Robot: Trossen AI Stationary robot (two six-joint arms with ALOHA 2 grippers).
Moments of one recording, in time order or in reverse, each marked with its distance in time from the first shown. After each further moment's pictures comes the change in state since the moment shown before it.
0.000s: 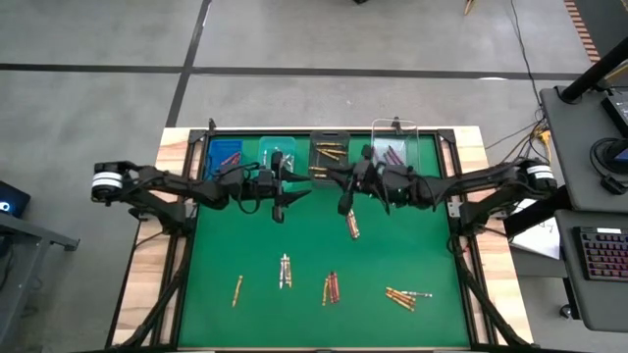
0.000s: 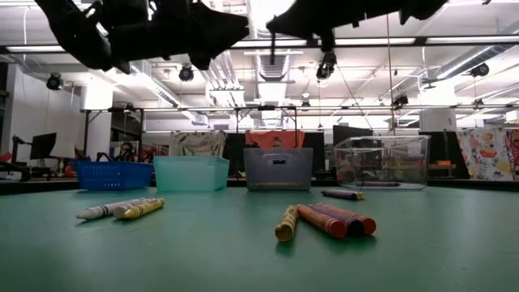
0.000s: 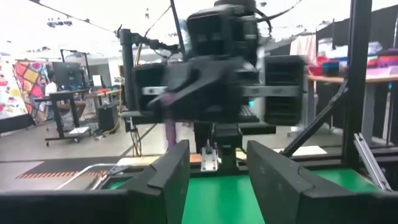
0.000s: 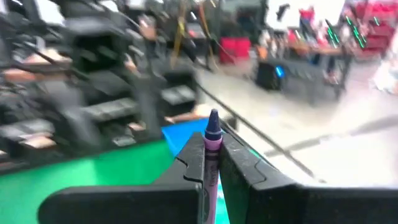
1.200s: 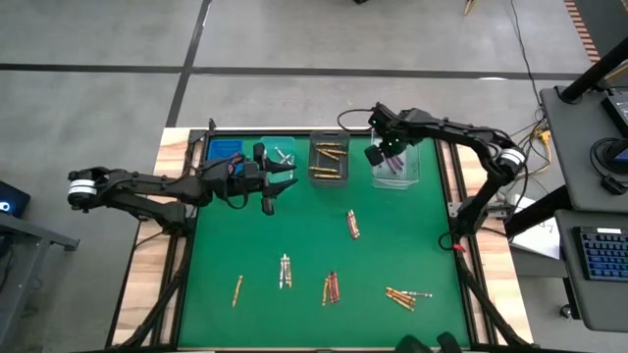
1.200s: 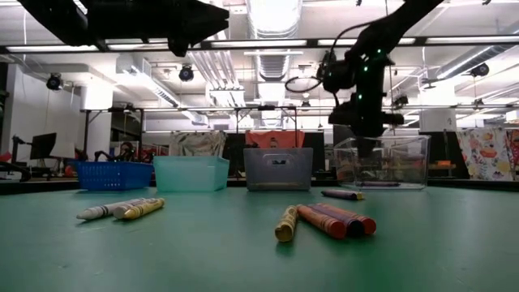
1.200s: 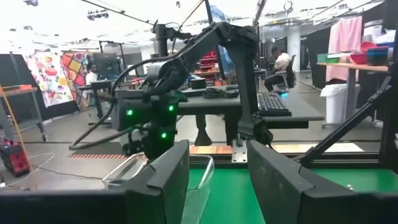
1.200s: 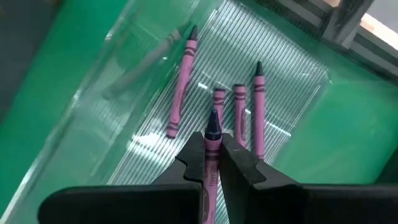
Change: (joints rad) left arm 0.000 -0.252 0.000 -0.298 -0.146 0.036; right arm -0.703 0.270 0.341 -1.396 -0.240 0.346
